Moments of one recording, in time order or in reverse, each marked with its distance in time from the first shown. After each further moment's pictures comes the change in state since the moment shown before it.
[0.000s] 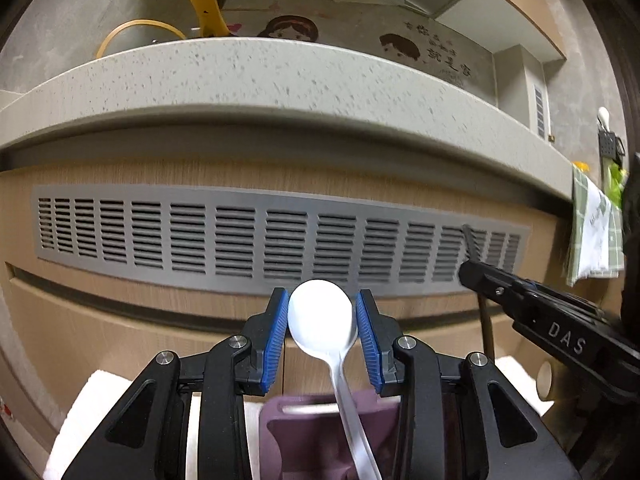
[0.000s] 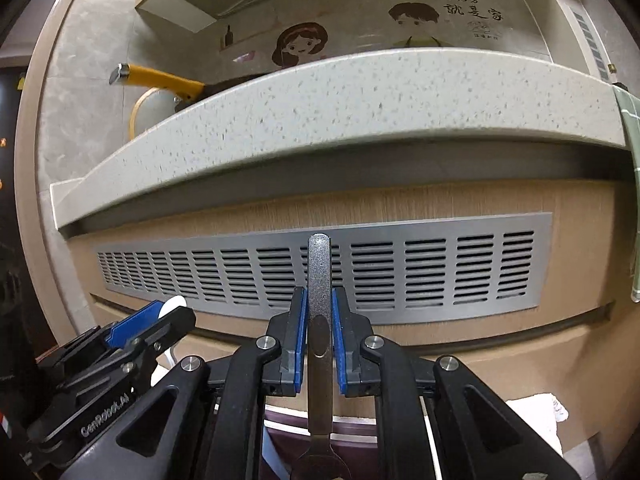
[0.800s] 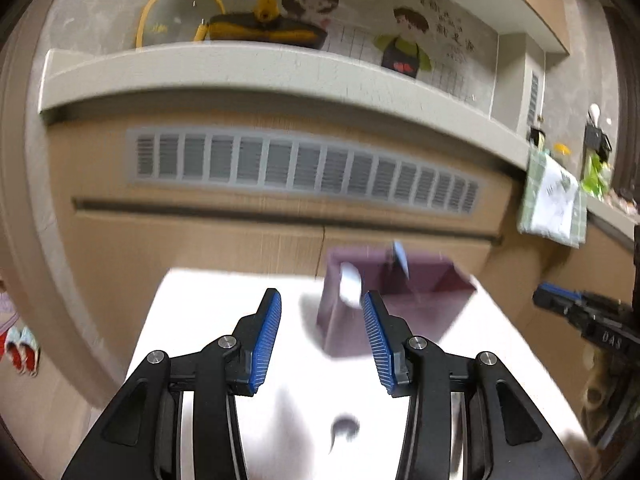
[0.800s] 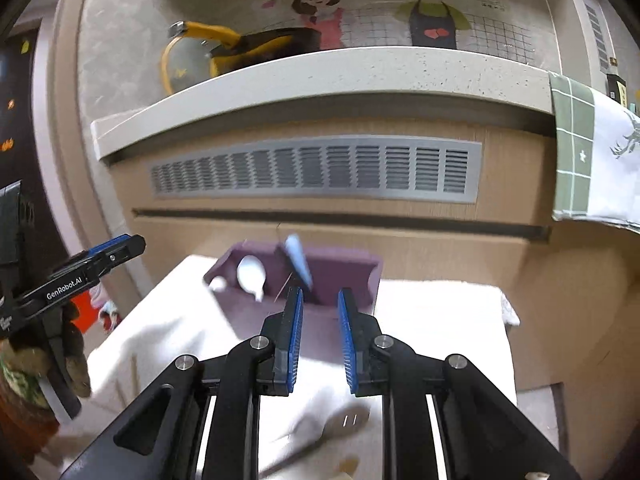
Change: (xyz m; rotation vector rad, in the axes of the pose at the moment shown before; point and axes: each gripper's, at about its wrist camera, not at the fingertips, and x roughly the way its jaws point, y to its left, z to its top) left arm -0.174 0.049 -0.016 -0.069 0.258 -0.023; right arm -0.163 0.012 -0.027 -0.067 0.278 0.016
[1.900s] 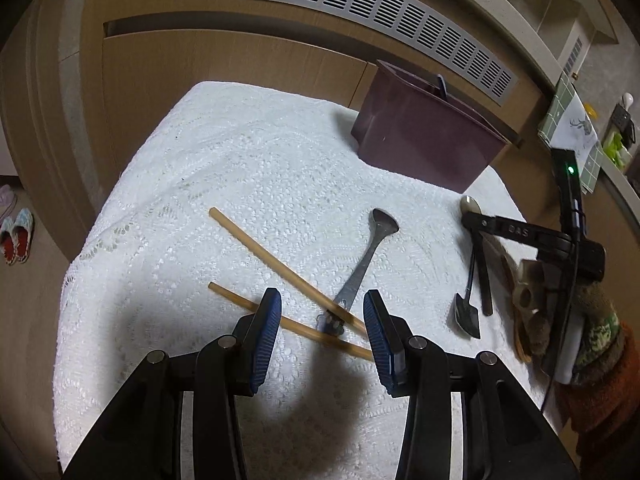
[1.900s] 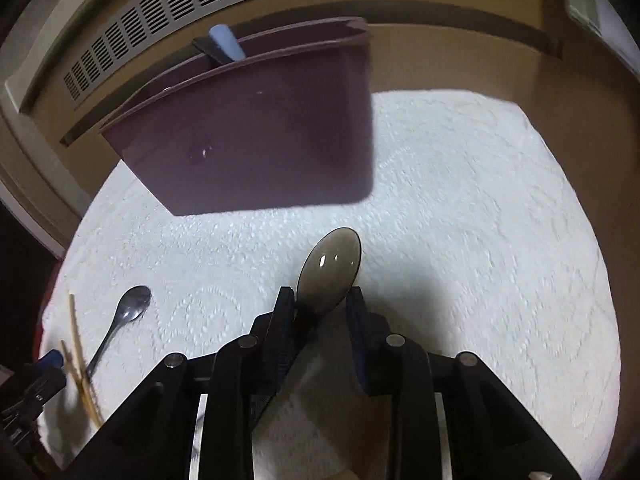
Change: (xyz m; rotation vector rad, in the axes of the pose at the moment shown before) left arm -0.006 0.042 -0.113 -0.164 0.374 -0.013; right arm 0.130 0.006 -0.087 0.182 0.405 -0.112
